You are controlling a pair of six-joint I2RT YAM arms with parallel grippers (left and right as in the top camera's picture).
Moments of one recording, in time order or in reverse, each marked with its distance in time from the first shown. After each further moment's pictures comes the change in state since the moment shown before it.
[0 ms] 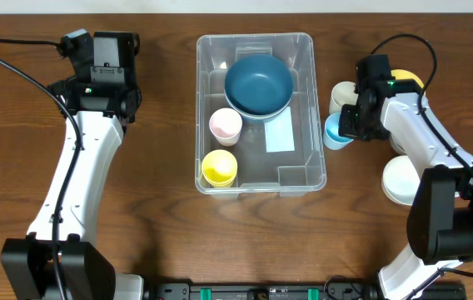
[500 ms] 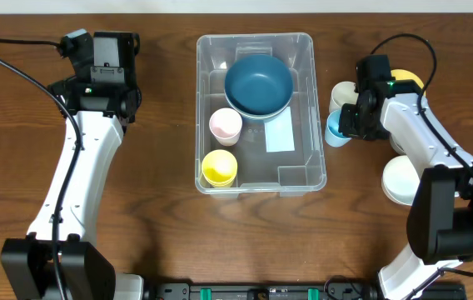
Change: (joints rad) left arm 0.000 0.000 0.000 0.000 0.000 0.000; right arm 0.000 0.000 -0.007 0.039 0.011 -0.003
